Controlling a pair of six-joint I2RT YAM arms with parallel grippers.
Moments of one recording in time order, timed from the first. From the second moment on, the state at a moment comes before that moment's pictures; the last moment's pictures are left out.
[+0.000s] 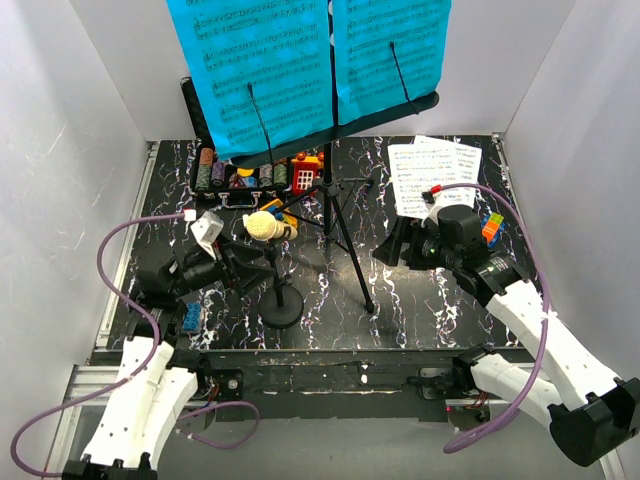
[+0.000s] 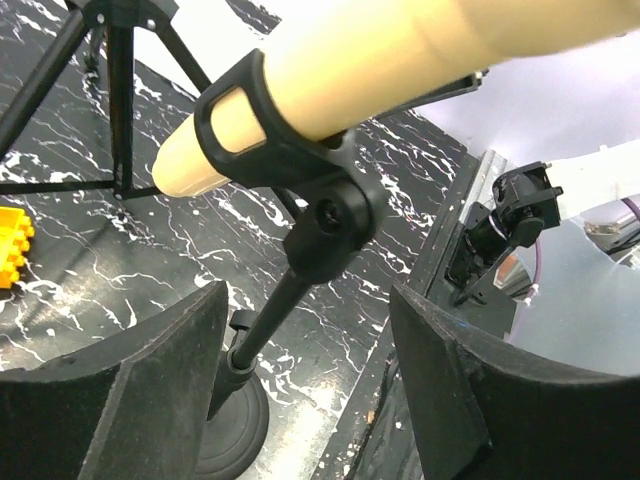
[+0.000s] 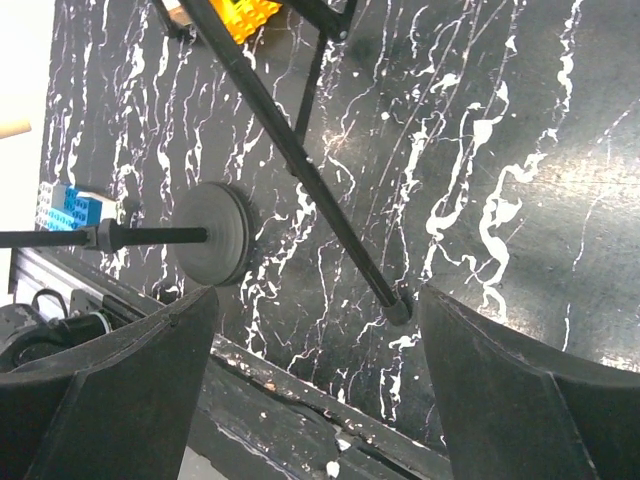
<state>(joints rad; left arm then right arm) -0.13 0.56 0.59 -0.11 0.94 -0.27 0.49 0.92 0.85 -0.54 -0.20 0.56</state>
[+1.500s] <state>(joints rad) -0.40 0.52 0.49 -0.01 0.62 -0.14 0.75 1.04 0.91 -0.39 -0.34 0.48</state>
